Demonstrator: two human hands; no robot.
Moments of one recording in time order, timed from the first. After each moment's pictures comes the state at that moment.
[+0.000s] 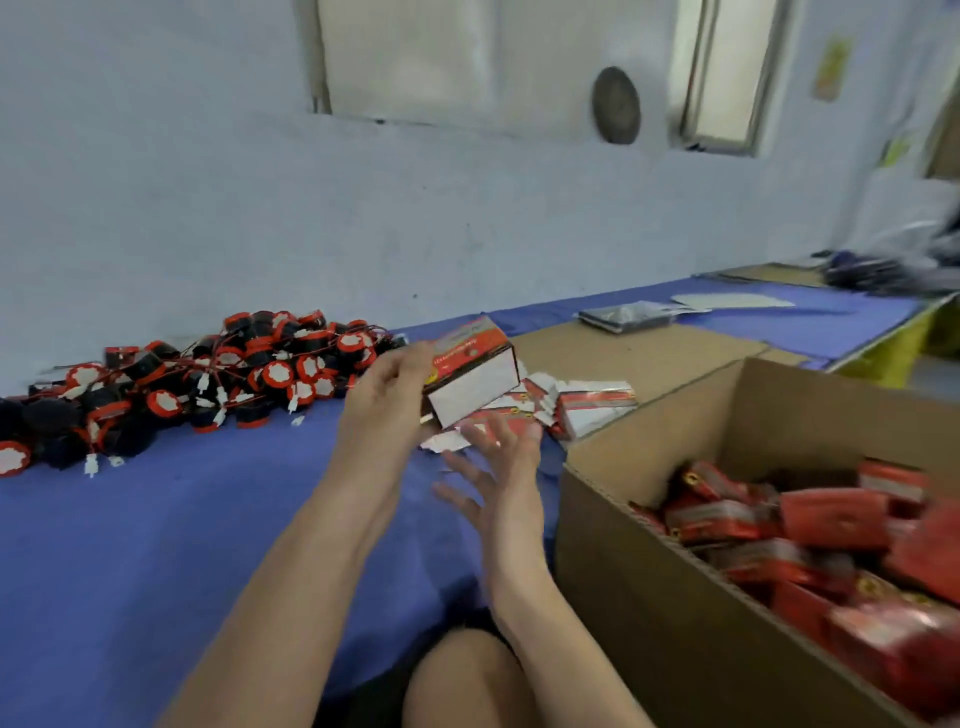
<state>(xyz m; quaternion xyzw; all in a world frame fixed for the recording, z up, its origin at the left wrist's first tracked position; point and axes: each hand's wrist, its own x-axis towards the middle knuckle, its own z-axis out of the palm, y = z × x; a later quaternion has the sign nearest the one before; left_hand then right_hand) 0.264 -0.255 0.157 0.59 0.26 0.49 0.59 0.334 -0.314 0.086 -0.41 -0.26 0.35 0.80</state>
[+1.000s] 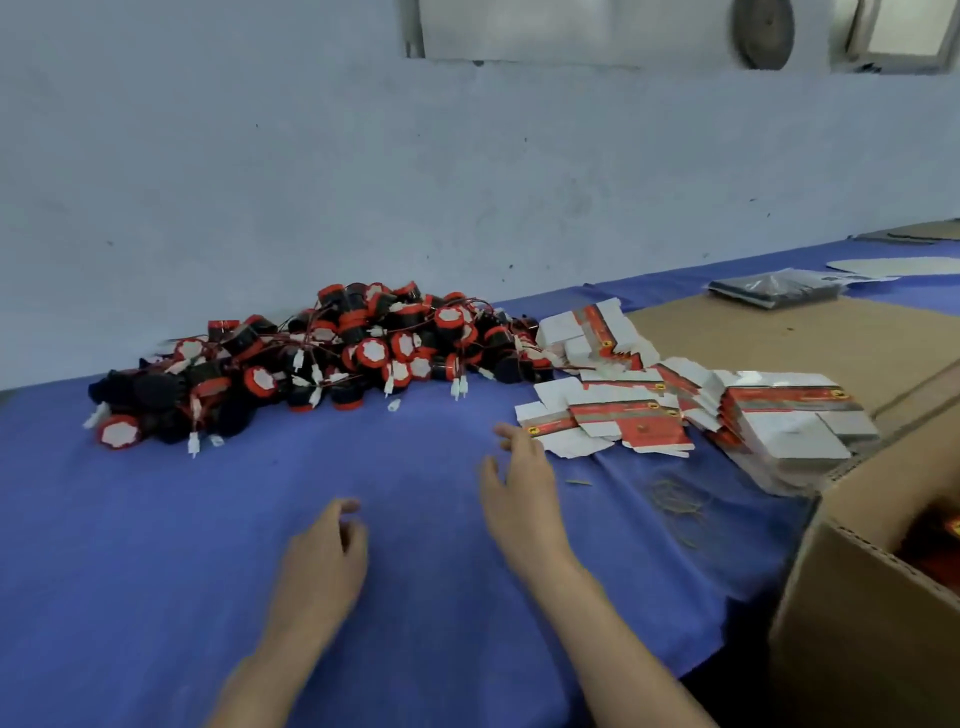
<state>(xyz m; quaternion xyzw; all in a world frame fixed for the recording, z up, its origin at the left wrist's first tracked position) 0.144 -0.089 -0.018 0.70 0.59 0.34 0.22 0.332 -0.141 0.011 -0.69 -0.46 0.20 0.53</state>
